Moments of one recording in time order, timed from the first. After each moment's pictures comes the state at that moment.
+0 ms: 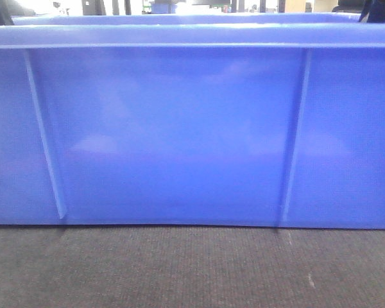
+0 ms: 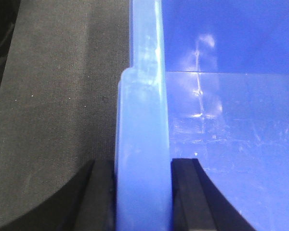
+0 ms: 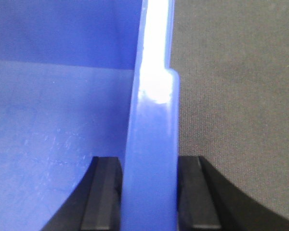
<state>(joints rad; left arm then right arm) -0.14 1.51 -1.26 0.14 0.65 -0.24 0.25 1.45 -1.17 -0.09 0.62 0.20</state>
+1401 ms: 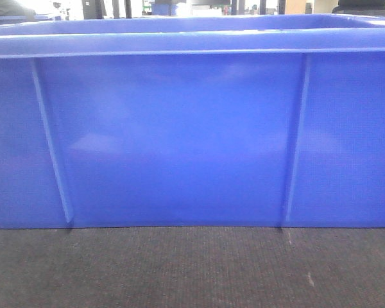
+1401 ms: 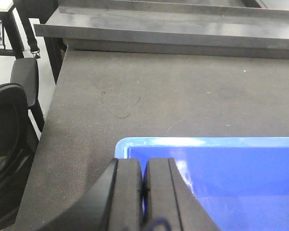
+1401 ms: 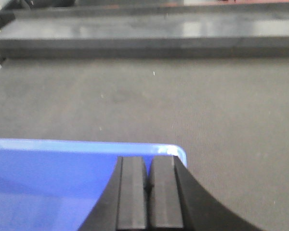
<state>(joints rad) -0.14 1.45 -1.68 0.17 0.75 -0.24 0.26 1.44 -1.72 -0.07 0.78 0.19</state>
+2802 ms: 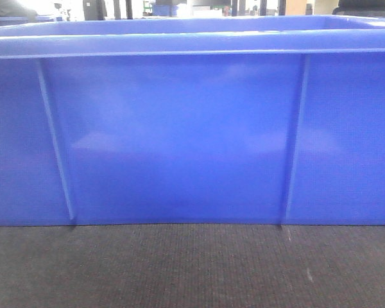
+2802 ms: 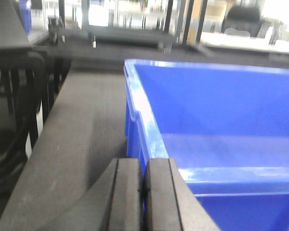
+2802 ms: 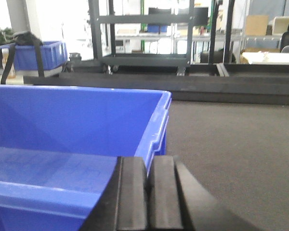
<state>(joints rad) -0.14 0.17 -0.26 0.17 0.20 -0.24 0.26 0.06 -0.32 -0.11 0.30 0.15</state>
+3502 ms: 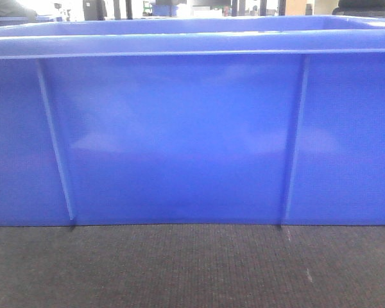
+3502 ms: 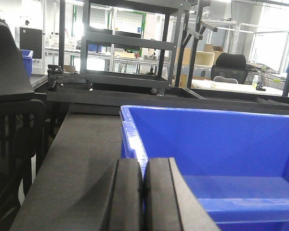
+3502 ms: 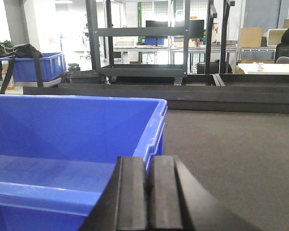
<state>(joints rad) -0.14 0.03 -0.25 0.17 0.19 -0.24 0.26 0.00 -0.32 -0.11 0.33 0.15</state>
